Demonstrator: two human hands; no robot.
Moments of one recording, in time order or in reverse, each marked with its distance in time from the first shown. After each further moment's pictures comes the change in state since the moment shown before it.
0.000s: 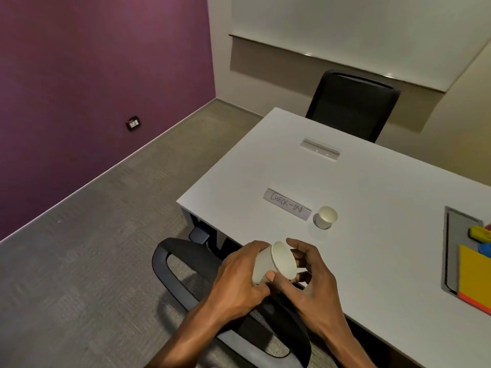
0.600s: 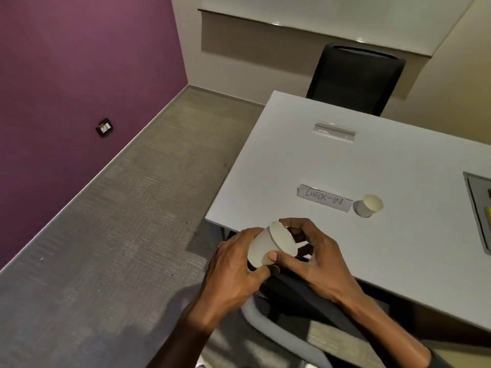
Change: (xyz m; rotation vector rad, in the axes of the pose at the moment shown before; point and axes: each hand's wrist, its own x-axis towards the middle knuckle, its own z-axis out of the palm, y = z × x) left_hand 0.059 -0.169 -0.183 -0.041 -0.063 0.099; right_hand 0.113 -0.074 0.193 -0.120 0.018 0.030
